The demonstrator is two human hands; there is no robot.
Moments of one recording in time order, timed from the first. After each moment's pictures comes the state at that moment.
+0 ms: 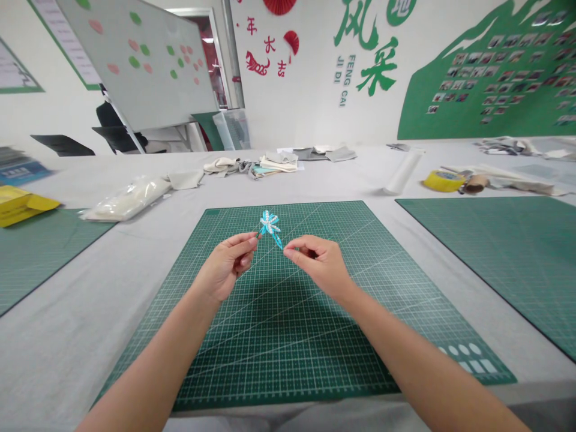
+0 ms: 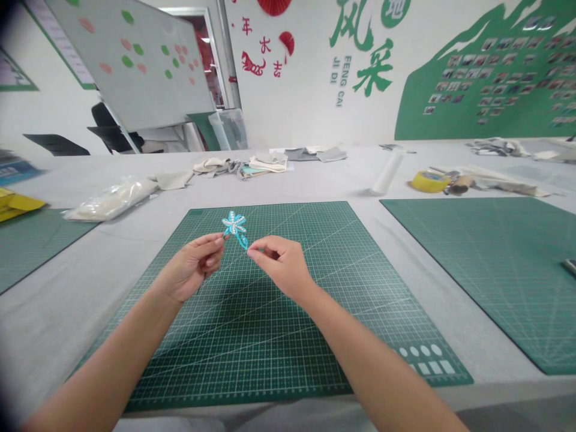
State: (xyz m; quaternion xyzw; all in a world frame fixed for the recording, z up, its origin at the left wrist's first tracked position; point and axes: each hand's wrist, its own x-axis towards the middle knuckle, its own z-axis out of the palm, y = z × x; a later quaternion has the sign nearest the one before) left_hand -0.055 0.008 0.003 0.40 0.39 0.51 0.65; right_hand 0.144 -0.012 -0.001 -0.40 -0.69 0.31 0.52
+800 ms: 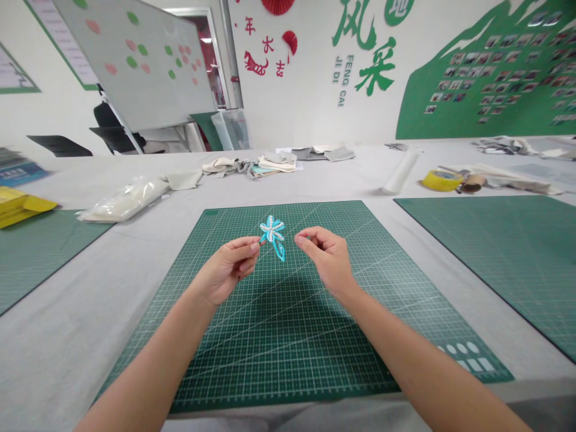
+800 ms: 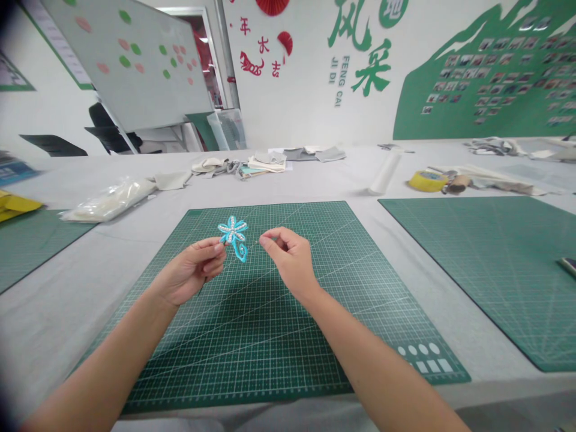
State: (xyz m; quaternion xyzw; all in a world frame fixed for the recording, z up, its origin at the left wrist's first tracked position) left_hand -0.056 0.004 0.006 0.43 0.35 0.44 0.70; right_hand 0.149 -0.008 -0.004 -0.44 -0.59 0.34 0.59
